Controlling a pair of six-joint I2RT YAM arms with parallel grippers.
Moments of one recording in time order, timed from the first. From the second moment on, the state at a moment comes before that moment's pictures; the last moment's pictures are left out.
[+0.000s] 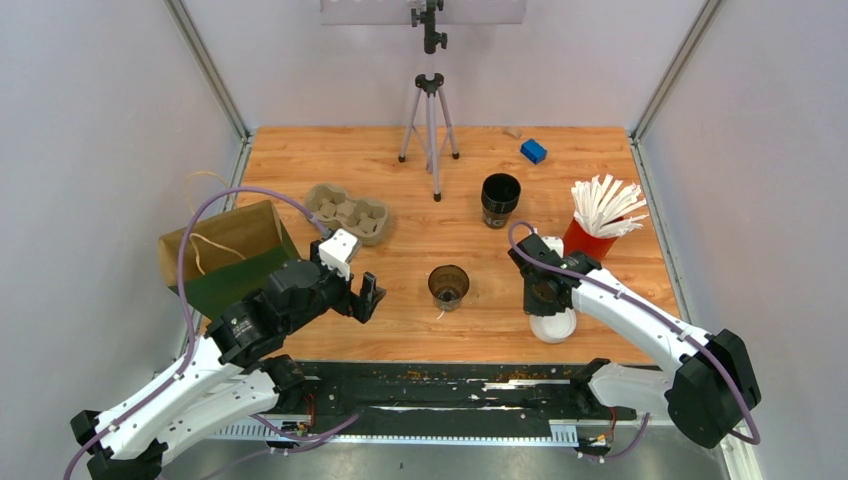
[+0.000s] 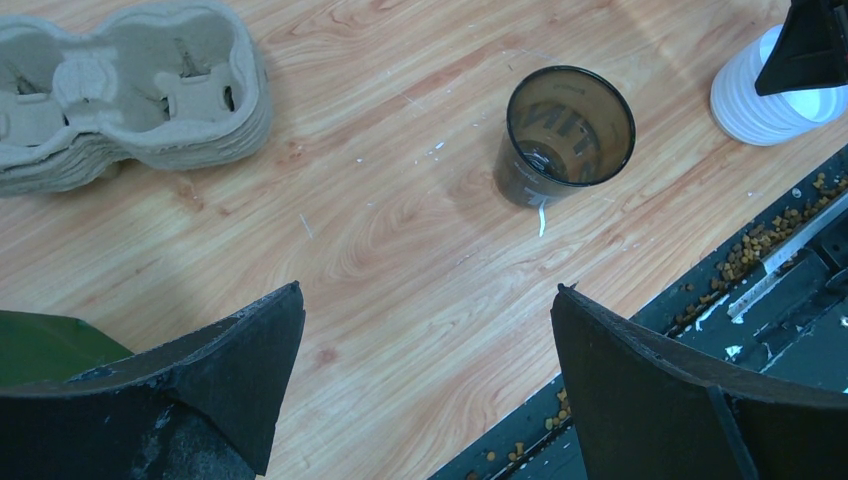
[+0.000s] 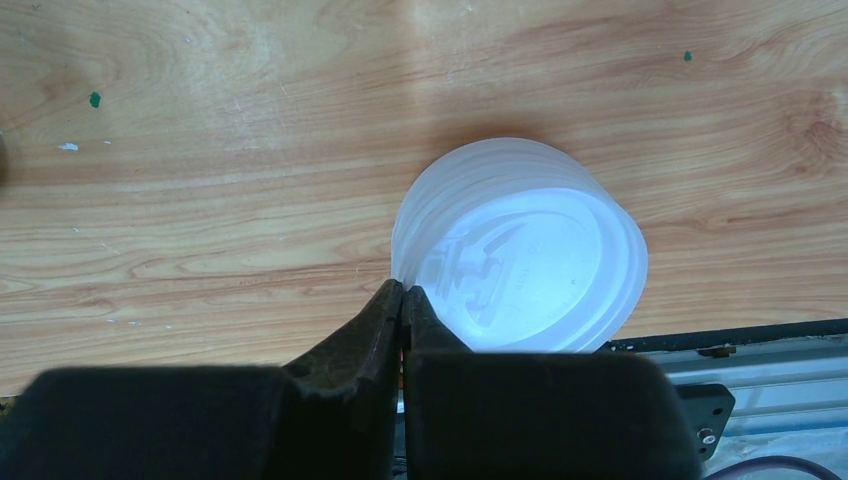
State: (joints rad) left arm -0.86 0.60 0.72 -0.57 -0.16 -0.19; right arm 0.62 1.17 0.79 -0.93 0.27 0.65
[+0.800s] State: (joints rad) left arm -0.86 0.60 0.72 -0.57 -0.16 -0.19; right arm 0.60 1.12 0.80 -0.94 0.23 0.63
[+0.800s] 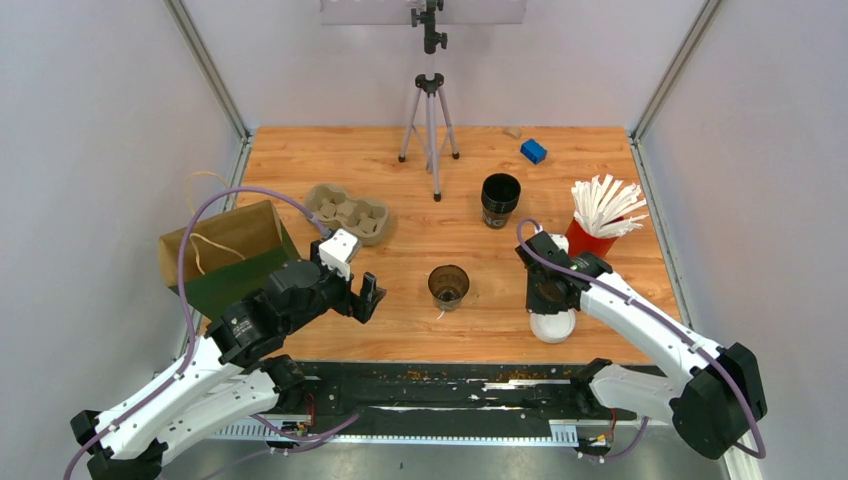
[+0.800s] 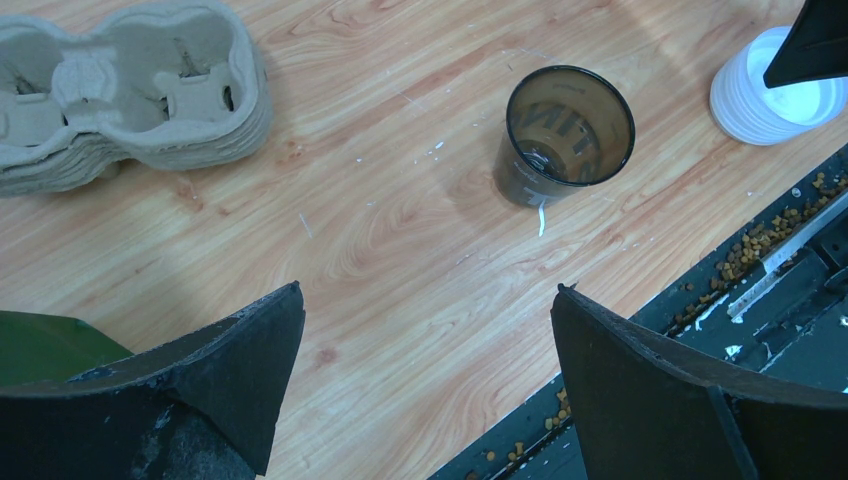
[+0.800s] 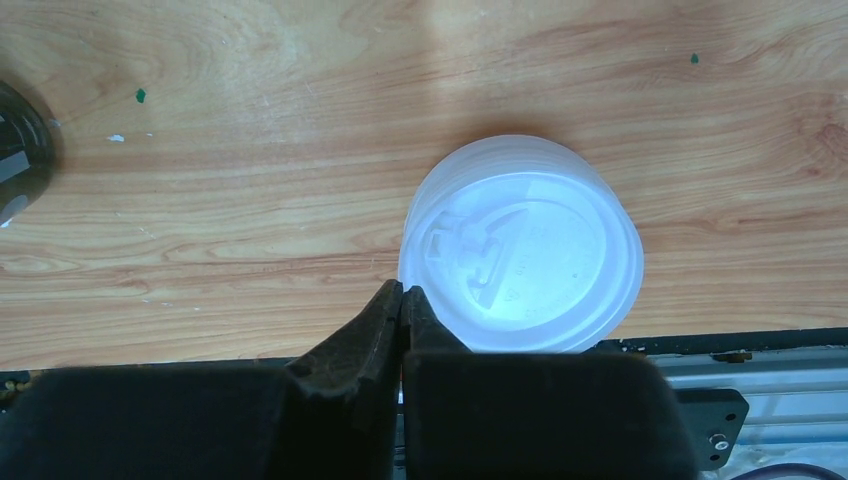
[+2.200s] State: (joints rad) left arm -0.86 0.60 0.72 -0.57 -0.16 -0.19; right arm 0.59 1.18 0.77 -0.90 0.21 0.64
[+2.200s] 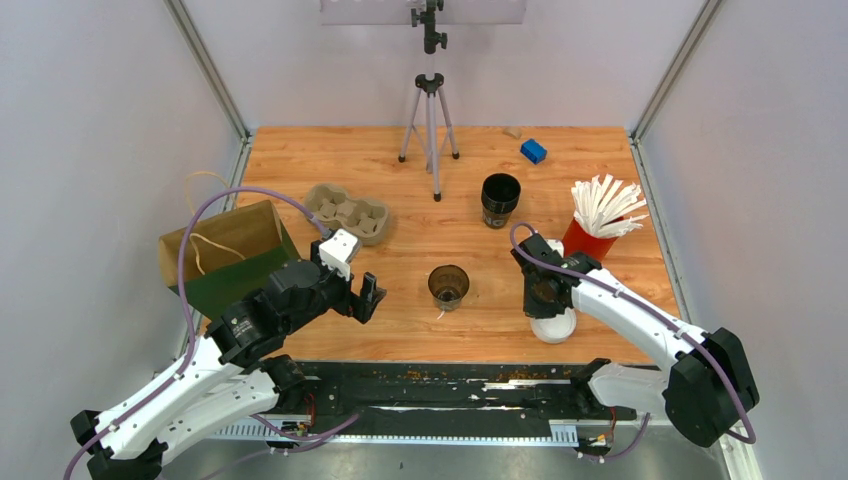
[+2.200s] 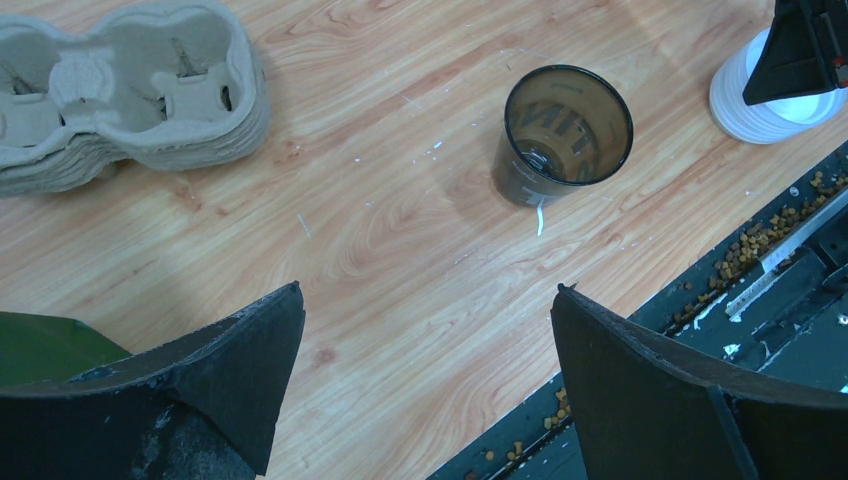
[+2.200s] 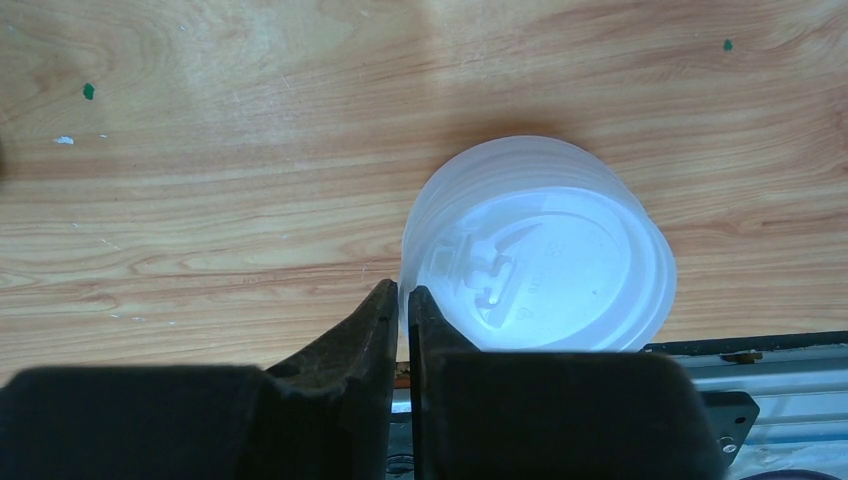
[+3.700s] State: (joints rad) left arm -0.86 0.61 0.72 -0.57 -0.16 -0.19; right arm 0.59 1.08 0.85 -0.99 0.27 0.65
